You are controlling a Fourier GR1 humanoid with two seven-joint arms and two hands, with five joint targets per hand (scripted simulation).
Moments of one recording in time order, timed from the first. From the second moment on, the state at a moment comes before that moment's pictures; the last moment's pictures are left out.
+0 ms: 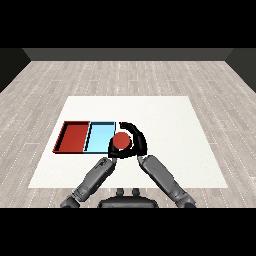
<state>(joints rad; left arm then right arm) -0.38 0.01 -0.54 -1.20 0.39 0.58 -0.47 -0.43 -0.01 0.55 -1.51 -0.21 -0.52 -0.25</state>
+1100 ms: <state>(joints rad) -0.37 0.01 -0.48 -1.26 0.30 0.62 -0.42 -0.31 -0.04 0.45 -1.65 -0.20 -0.42 -0.20</state>
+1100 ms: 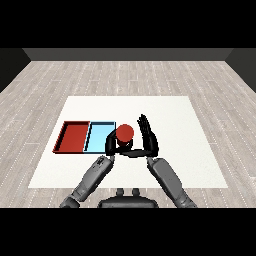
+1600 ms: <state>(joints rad) -0.38 0.13 -0.33 -1.30 0.28 0.56 -0.36 -0.09 -0.16 0.30 -1.86 -0.29 -0.29 -0.22</state>
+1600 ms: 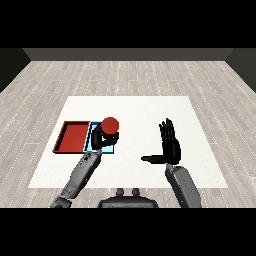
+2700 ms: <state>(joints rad) -0.49 0.54 -0.13 -0.68 0.11 0.44 -0.13 0.04 -0.21 0.14 -1.75 -0.37 -0.18 -0.28</state>
